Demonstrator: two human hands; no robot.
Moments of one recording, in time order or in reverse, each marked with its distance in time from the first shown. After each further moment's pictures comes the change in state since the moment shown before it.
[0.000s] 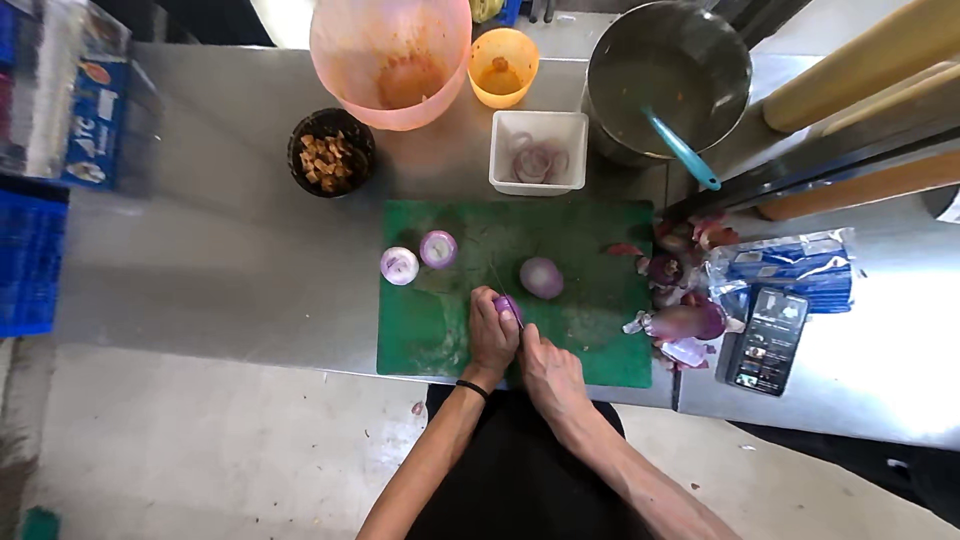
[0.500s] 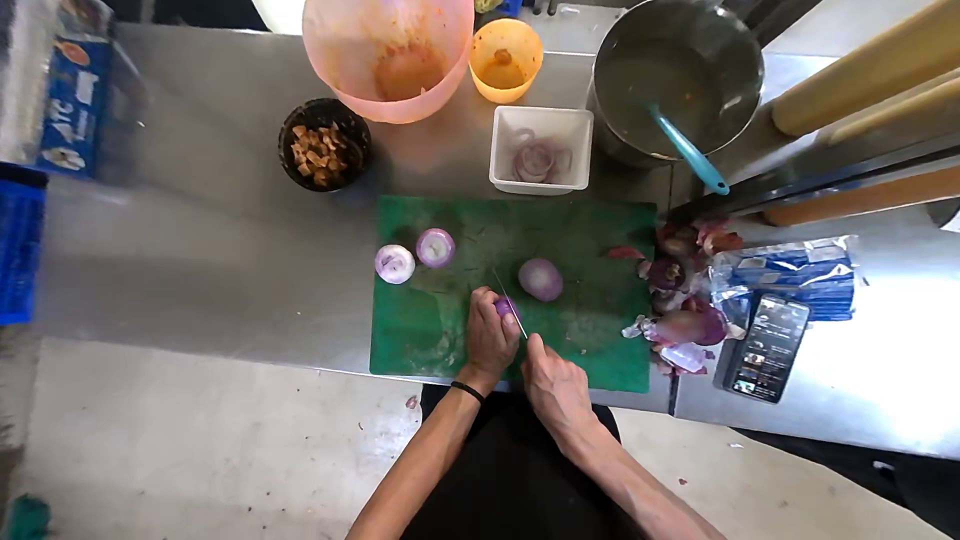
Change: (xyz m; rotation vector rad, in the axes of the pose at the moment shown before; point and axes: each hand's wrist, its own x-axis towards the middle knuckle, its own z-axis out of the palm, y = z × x) left_hand 0.003 -0.001 0.004 0.065 0.002 0.046; right_hand -0.003 0.011 0.007 0.025 0.136 -0.070
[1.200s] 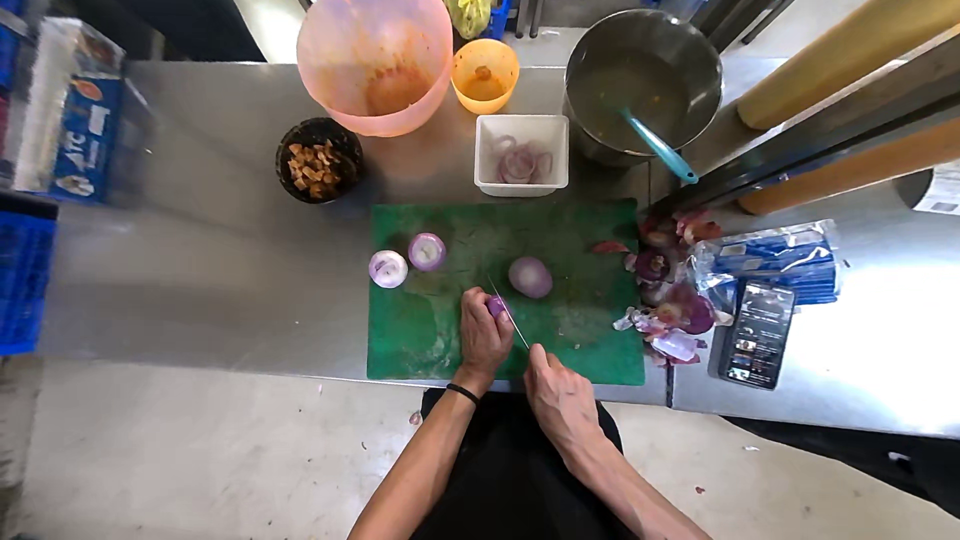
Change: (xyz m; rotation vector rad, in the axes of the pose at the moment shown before) left_hand -0.006 -0.005 0.002 0.000 0.027 0.053; right_hand -0.028 0.009 0.005 -0.062 0.122 -0.003
